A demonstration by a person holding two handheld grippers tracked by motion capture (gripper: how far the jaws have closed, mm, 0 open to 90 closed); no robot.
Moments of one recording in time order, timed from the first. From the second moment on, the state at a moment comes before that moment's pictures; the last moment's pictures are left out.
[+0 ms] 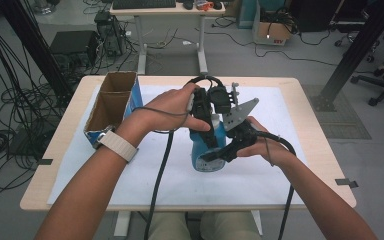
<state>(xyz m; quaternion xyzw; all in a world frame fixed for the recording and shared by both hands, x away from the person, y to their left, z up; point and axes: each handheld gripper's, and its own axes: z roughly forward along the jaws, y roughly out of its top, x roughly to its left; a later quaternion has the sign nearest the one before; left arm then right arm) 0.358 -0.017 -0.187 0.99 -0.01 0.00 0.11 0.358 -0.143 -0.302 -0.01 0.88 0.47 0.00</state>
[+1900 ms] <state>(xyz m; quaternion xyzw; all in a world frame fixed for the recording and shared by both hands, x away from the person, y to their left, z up) 0.355 -0.014 -0.186 0.99 0.01 0.01 0.11 0.357 -0.143 -0.298 -0.01 0.89 0.46 0.01</state>
